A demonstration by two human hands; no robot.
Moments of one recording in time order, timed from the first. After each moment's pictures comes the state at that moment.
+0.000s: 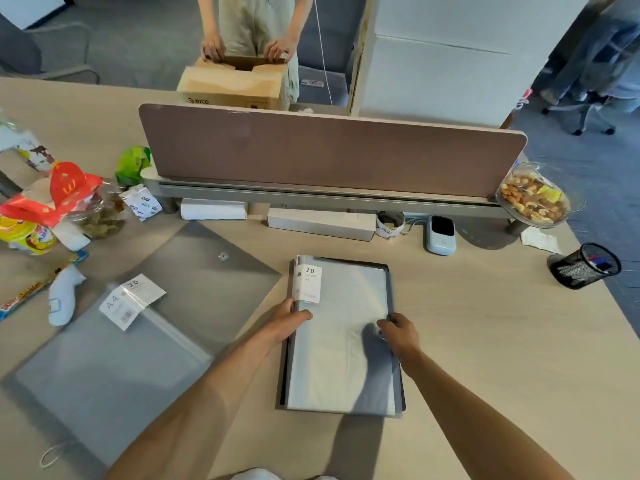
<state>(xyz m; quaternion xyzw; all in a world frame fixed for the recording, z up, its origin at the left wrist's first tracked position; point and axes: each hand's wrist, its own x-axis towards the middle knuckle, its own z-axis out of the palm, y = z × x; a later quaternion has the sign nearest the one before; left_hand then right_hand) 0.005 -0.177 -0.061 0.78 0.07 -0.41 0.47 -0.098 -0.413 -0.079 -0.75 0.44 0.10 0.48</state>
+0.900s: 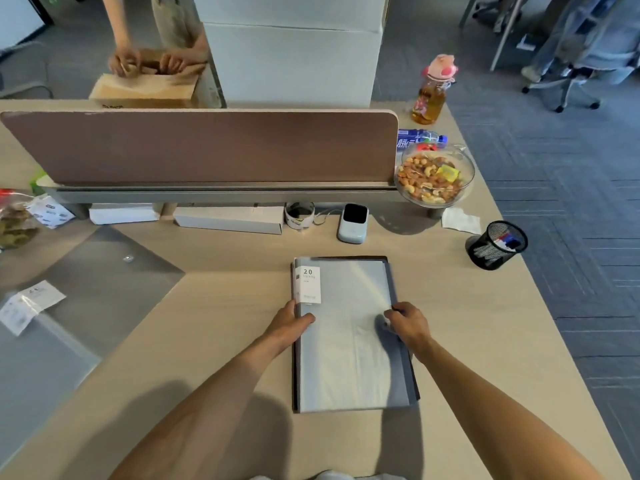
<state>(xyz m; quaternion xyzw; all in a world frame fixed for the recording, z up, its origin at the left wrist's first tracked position) -0.090 -0.411 -0.069 0.79 0.05 -0.40 0.47 -0.182 -0.657 -0.077 -0.76 0.42 0.10 0.48</state>
